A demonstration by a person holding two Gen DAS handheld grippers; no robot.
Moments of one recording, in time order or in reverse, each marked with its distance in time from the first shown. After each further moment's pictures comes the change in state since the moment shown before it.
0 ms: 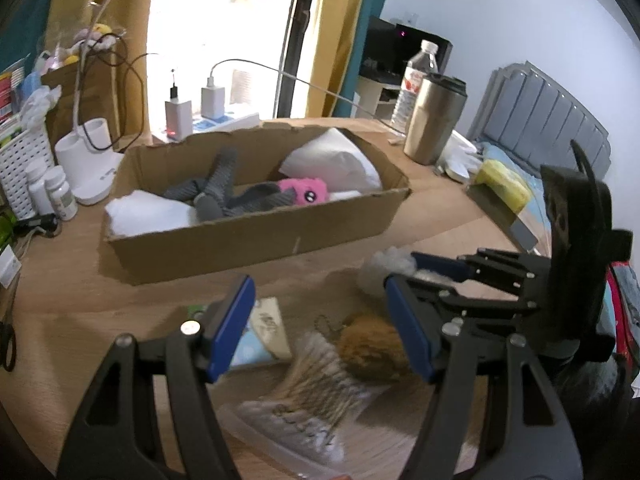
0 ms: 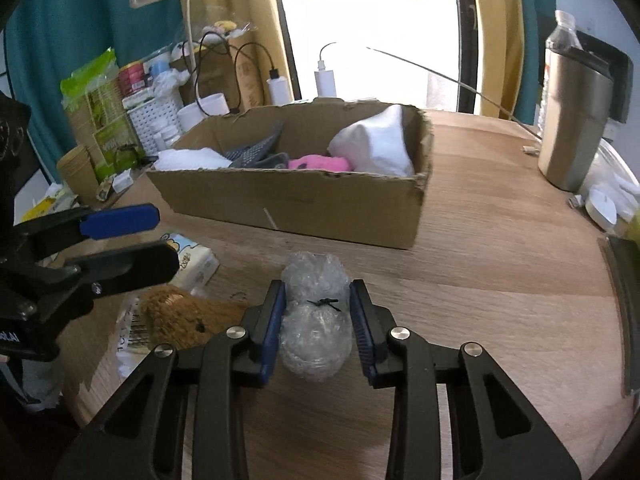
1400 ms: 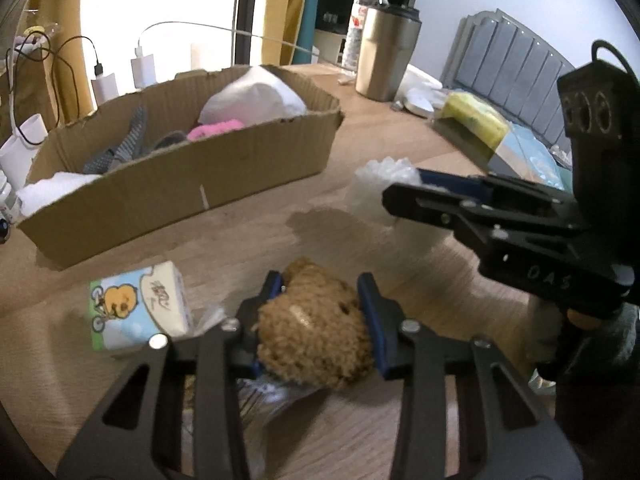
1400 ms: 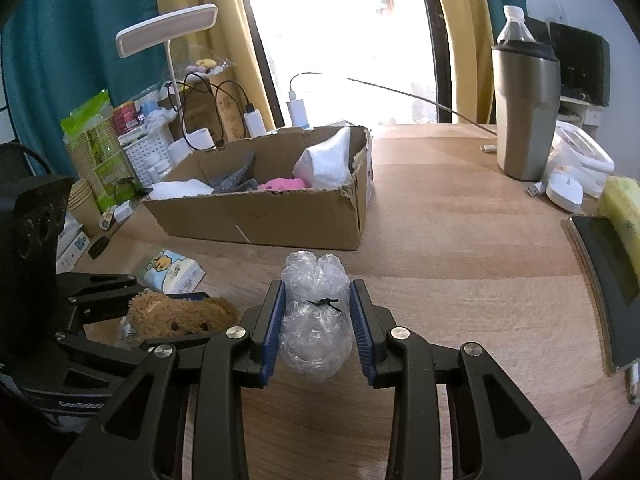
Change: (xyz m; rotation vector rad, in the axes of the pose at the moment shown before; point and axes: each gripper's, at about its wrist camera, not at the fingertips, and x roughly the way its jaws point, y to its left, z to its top) left arm 0.036 -0.046 -0.021 0.110 0.142 -0.074; right arm -0.036 -0.031 -0.012 0.073 -0.088 0.000
